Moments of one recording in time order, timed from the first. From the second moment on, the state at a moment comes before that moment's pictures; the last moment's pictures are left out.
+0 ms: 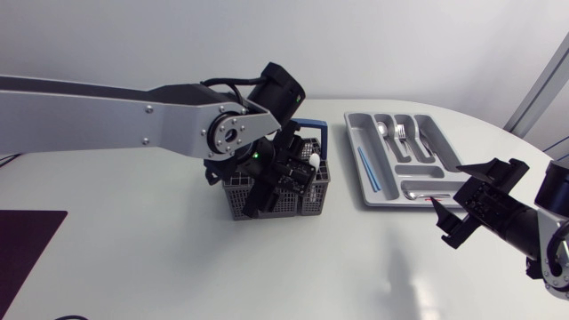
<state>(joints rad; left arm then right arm) -0.76 1.81 1.33 -0.49 -0.07 1.41 -0.22 1.10 0.30 0.36 -0.28 -1.08</state>
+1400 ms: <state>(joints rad) -0.75 1.79 1.23 -0.27 -0.08 1.47 -0.15 0.84 0.20 0.23 -0.28 -1.05</state>
